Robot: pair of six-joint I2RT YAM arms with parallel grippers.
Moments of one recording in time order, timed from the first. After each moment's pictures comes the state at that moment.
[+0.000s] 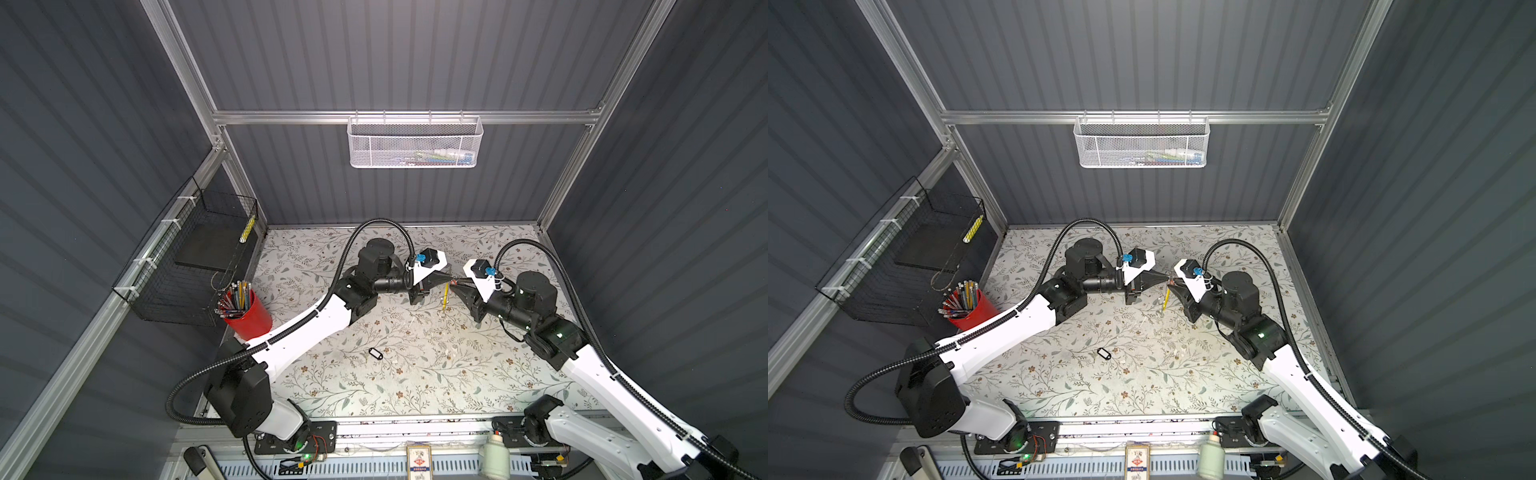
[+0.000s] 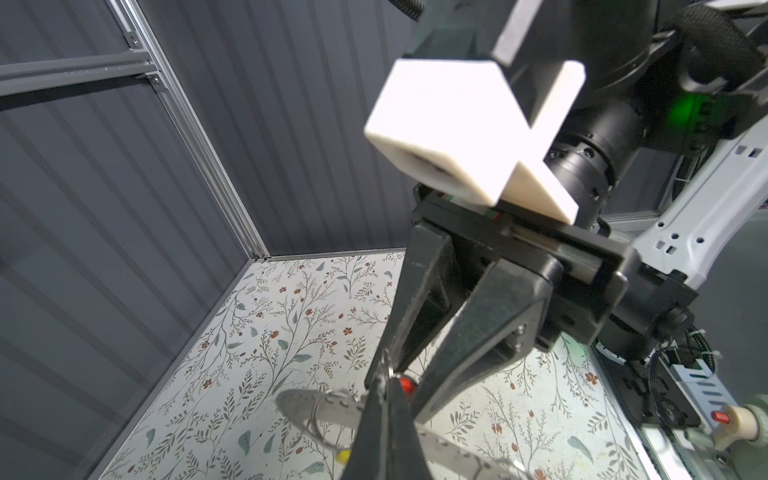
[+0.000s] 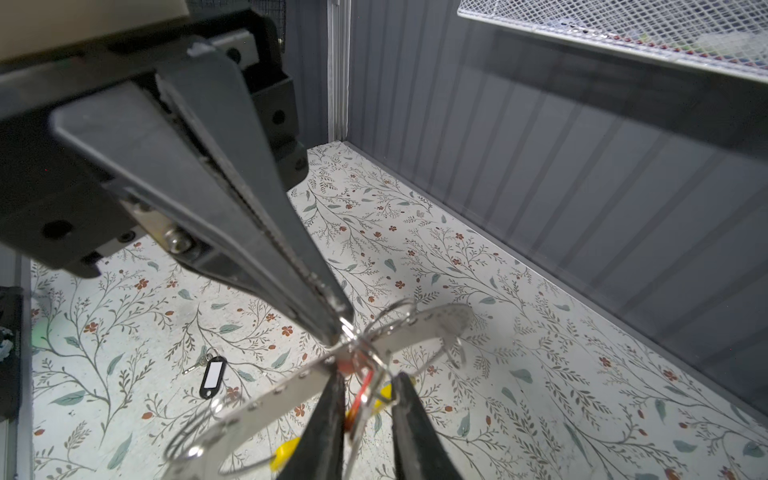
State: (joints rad) left arm -0.77 1.48 1.21 0.09 0.69 0.32; right arm 0.50 0.91 0.79 -0.14 -0.31 -0.20
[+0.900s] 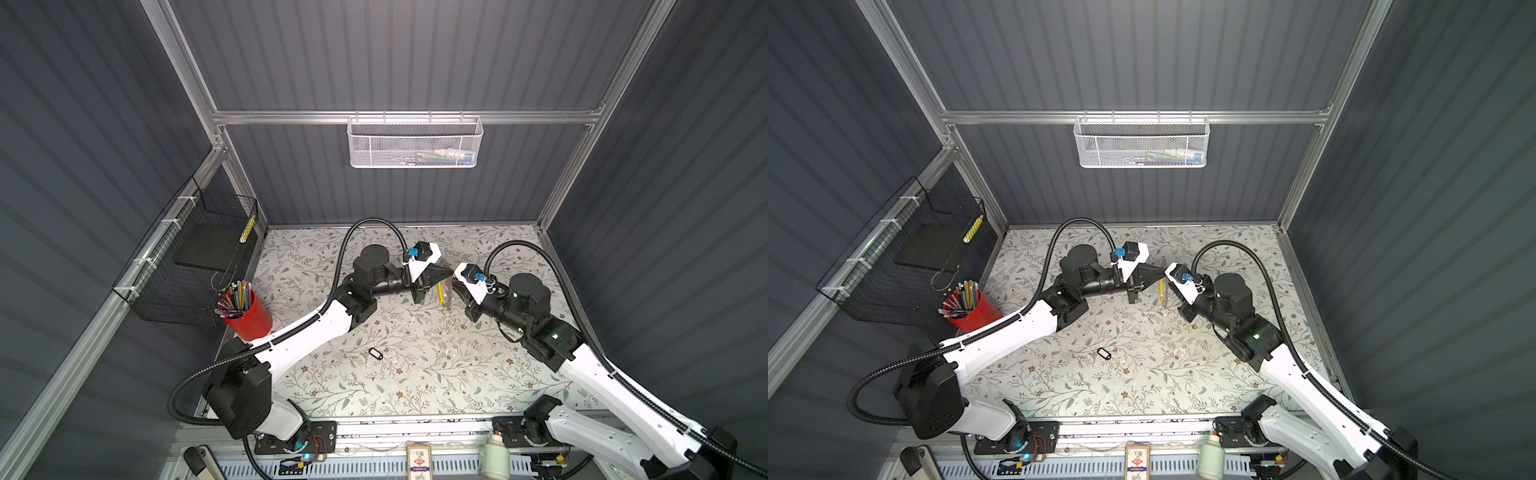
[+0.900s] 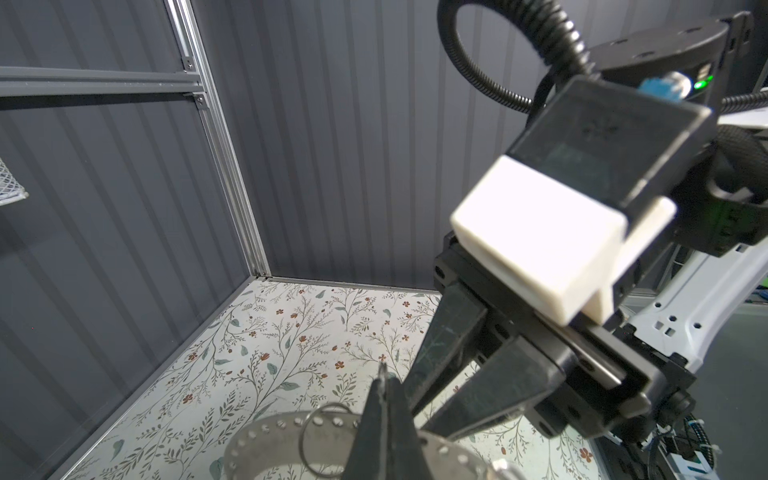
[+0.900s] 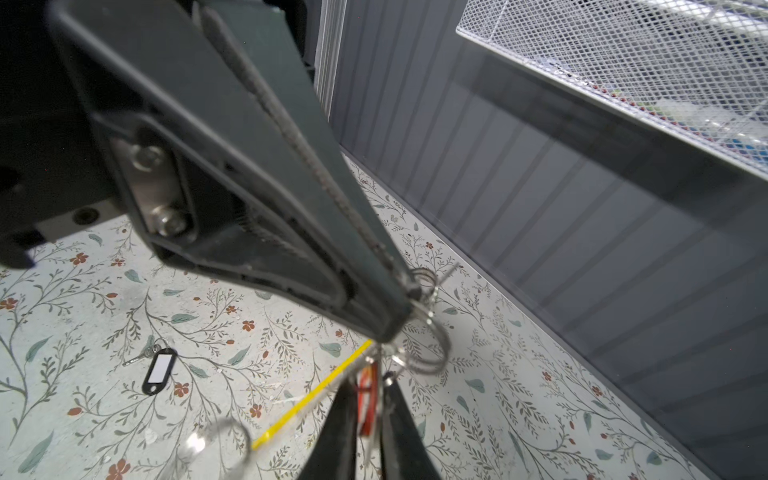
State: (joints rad) left arm -0.77 1.47 1.12 0.35 0.65 0.09; right arm 0.59 0.92 0.80 -0.13 -0.16 -0.33
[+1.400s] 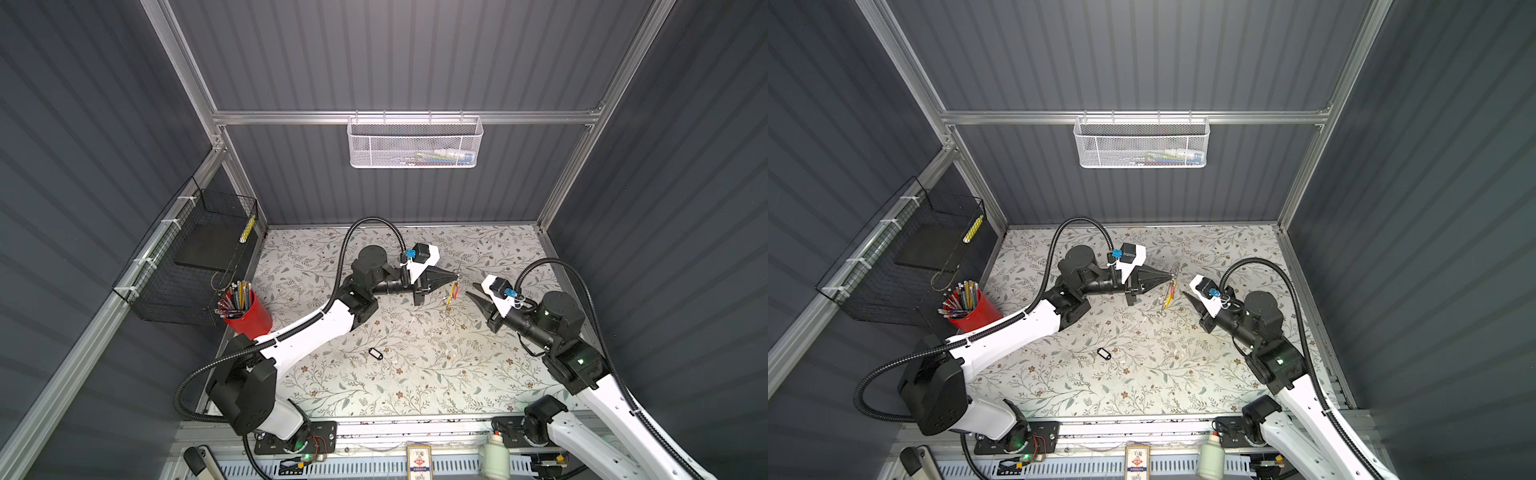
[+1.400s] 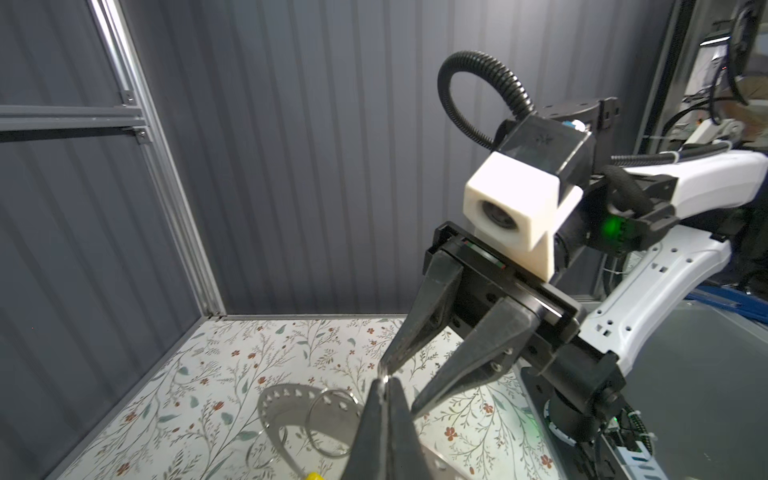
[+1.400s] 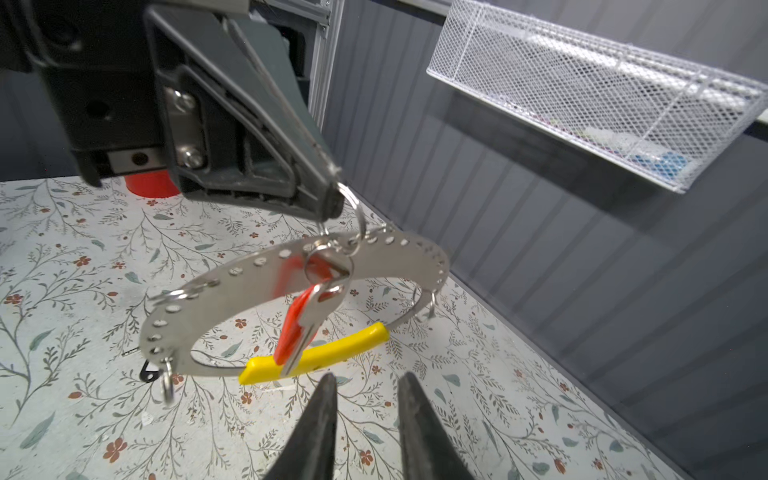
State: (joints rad) left arm -0.75 1.51 1.11 0.50 0.84 0.00; right arm 0.41 0.68 0.68 -0.14 -0.37 -0.35
